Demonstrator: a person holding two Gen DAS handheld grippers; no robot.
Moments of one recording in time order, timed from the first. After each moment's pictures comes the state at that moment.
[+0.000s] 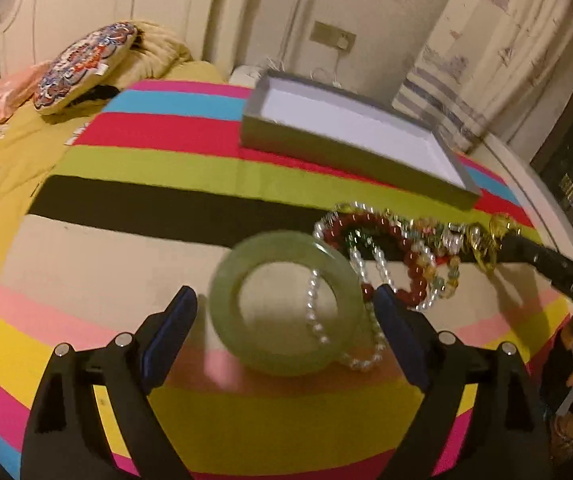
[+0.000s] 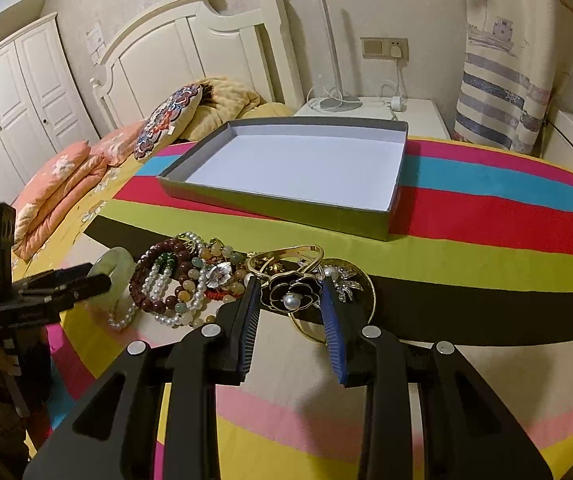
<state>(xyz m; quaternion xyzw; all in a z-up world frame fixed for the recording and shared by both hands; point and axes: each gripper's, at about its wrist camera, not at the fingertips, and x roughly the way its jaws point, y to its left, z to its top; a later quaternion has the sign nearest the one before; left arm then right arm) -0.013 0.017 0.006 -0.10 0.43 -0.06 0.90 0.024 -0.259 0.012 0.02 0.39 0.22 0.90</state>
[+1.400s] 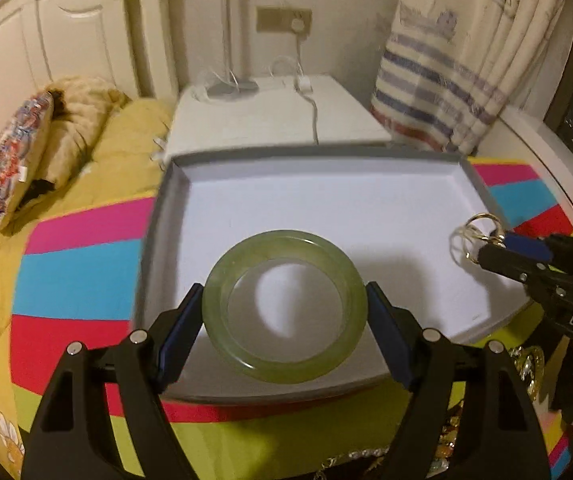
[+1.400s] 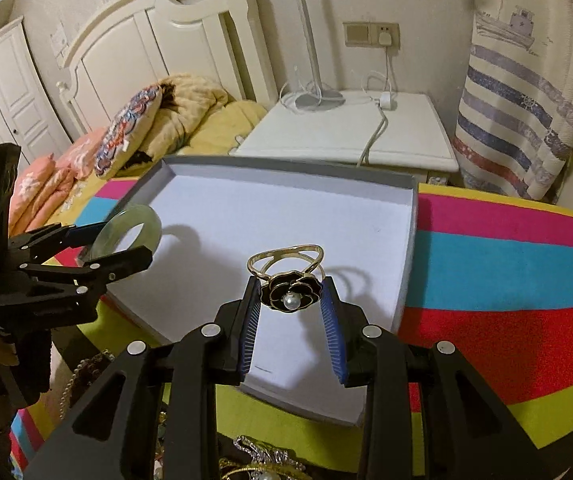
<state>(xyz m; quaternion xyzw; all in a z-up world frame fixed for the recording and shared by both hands) 0.202 -0.038 0.021 0.02 0.47 -0.10 0.88 0.174 -0.233 0.004 0.01 0.44 0.18 0.88</state>
